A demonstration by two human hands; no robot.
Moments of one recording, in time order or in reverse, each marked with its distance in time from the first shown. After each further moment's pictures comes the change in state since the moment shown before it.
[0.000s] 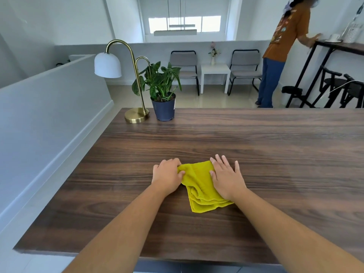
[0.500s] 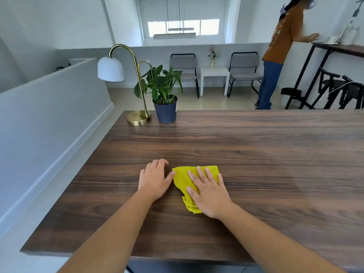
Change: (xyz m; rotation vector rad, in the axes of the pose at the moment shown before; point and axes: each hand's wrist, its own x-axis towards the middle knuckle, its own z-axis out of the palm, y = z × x) left_hand -0.018 -0.040 -0.013 -0.033 0.097 -0.052; right_hand -0.033 -0.061 0.013 0.068 -0.034 -0.121
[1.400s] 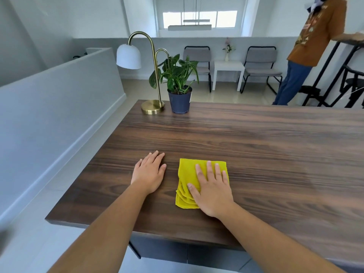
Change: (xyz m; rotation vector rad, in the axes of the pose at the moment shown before) left_hand -0.024 -0.053 -0.008 0.111 -0.076 -0.042; right_hand -0.017 -0.030 0.015 -0.110 0.015 0.063
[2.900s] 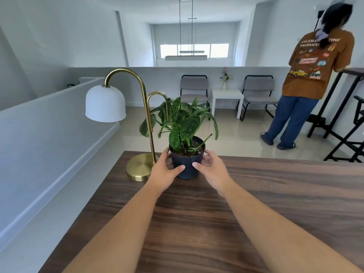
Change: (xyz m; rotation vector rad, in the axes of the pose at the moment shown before) left_hand 0.316 0.014 -0.024 -1.025 0.067 0.031; right_hand 0.361 0.021 -0.078 1.262 0.170 0.044
